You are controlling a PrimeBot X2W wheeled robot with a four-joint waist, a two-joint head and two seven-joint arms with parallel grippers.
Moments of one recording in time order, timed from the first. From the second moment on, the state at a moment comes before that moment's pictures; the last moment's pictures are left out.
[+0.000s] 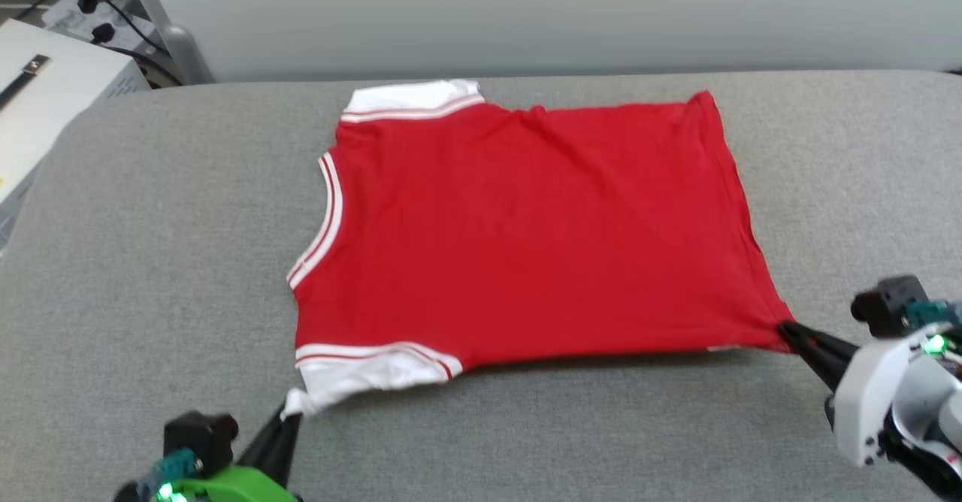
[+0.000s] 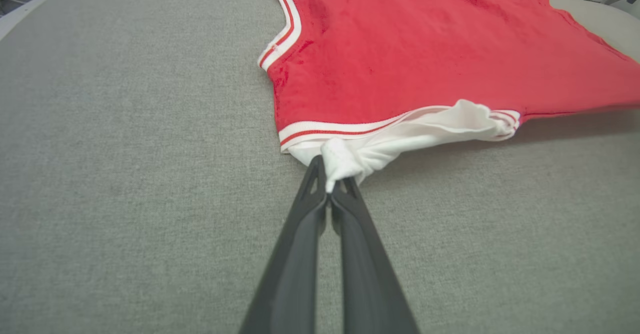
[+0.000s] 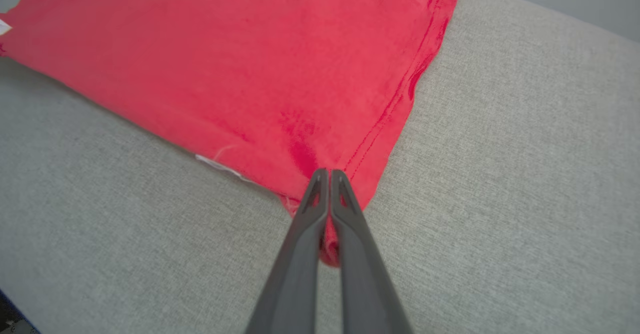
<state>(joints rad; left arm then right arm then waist) -0.06 0.71 -0.72 -0.02 -0.90 0.30 -0.21 -0.41 -0.75 0.80 0.32 0.83 0.13 0.01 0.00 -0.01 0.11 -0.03</state>
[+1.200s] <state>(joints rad) -0.34 0.75 -0.75 0.03 -0.82 0.15 -0.08 -0.14 -0.61 0.30 0.00 0.71 0.13 0.31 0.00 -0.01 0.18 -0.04</state>
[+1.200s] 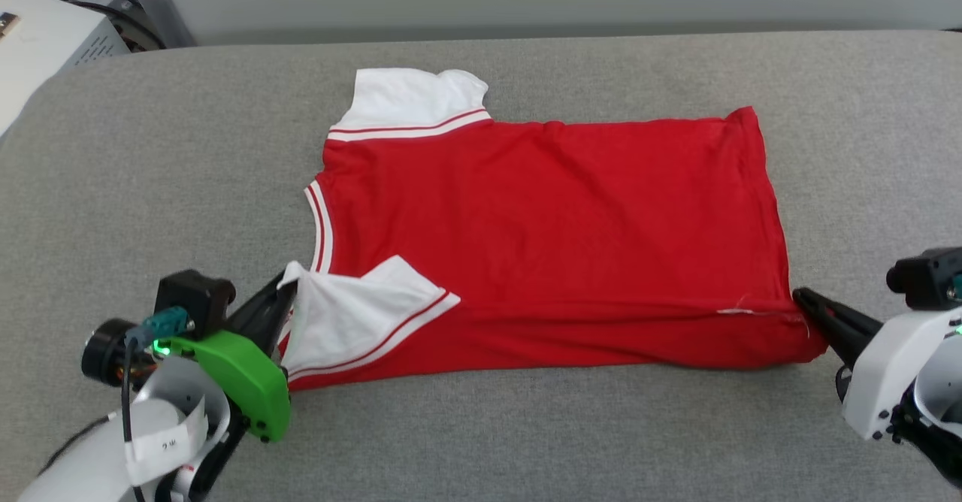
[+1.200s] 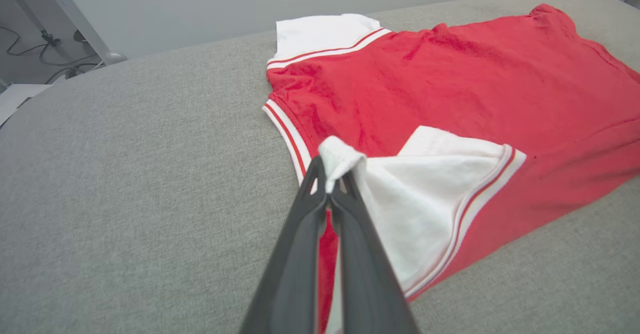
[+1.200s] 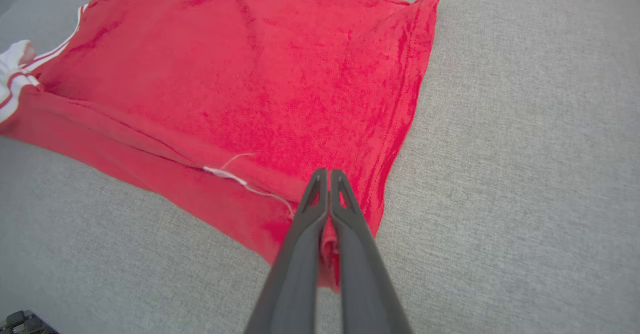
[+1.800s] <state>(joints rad) -0.62 0.63 -0.80 0.40 -0.76 -0.02 -0.04 -0.47 -0.57 0.43 0.24 0.69 0.13 0.30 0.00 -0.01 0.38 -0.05</state>
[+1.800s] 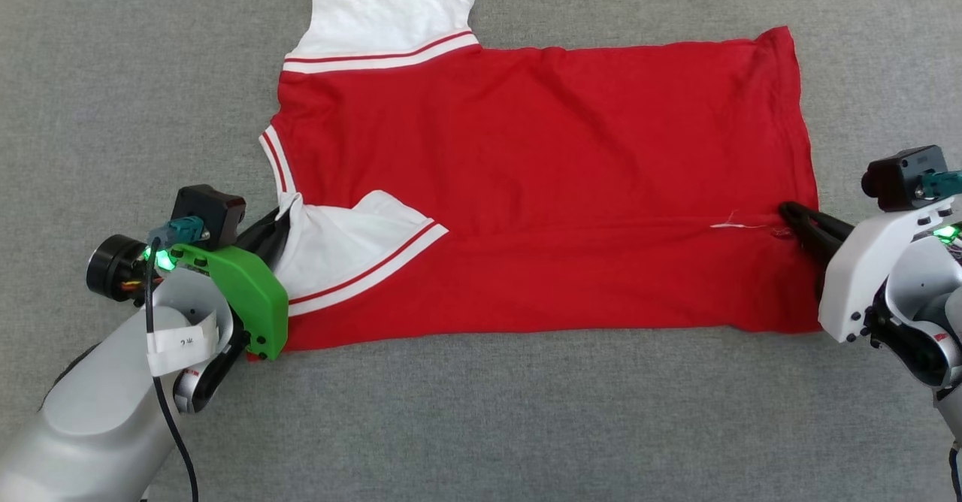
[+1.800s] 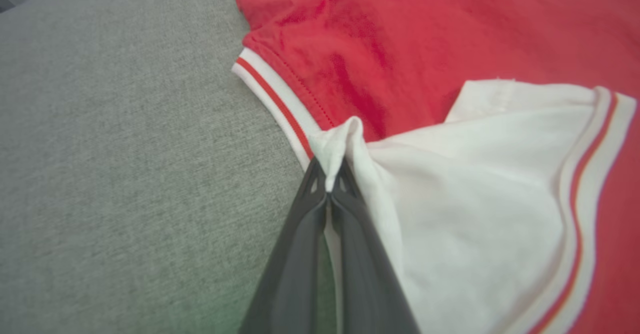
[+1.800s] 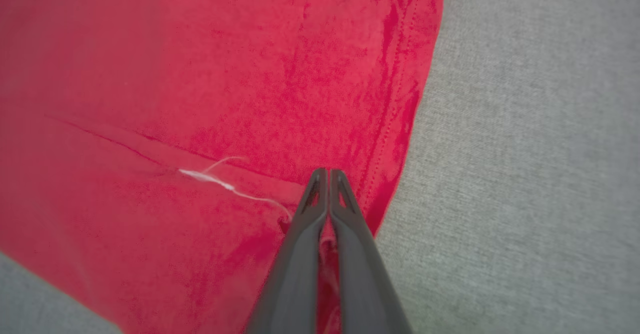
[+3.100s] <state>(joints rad) -0.76 0.70 -0.90 0.34 -1.07 -0.13 0.55 -0.37 -0.58 0.39 0.24 0.66 0.13 0.13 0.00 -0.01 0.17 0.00</state>
